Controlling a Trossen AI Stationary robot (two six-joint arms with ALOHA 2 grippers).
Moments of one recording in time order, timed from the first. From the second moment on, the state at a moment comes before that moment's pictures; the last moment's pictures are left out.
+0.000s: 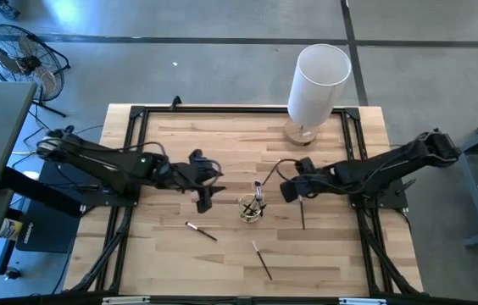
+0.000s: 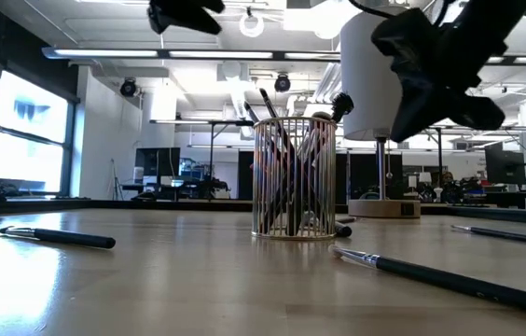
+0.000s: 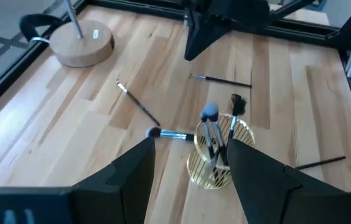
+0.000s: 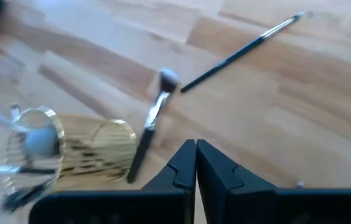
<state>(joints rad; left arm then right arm) -0.25 1.24 1.09 -0.43 -0.38 -0.32 0.20 1.25 0.75 -0.49 0.36 1.28</state>
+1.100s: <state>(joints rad) -0.25 0.92 0.74 -0.18 -0.30 -0.39 0.06 1.58 0.87 -0.89 0.16 1.46</state>
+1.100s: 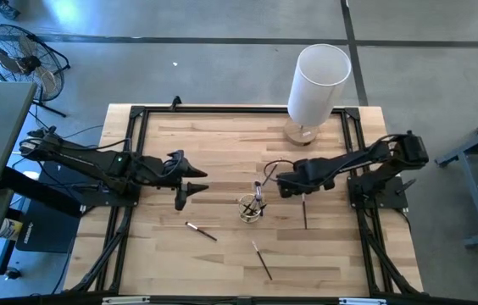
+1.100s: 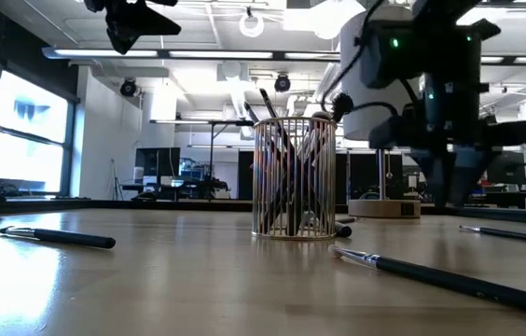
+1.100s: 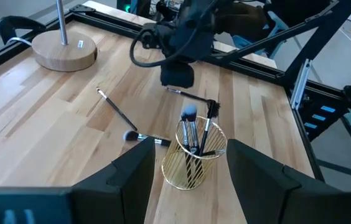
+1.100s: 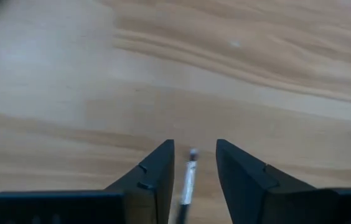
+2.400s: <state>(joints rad) -0.25 0.92 0.74 -0.19 -0.30 -0.39 0.08 1.58 0.75 -0.66 0.04 1.07</state>
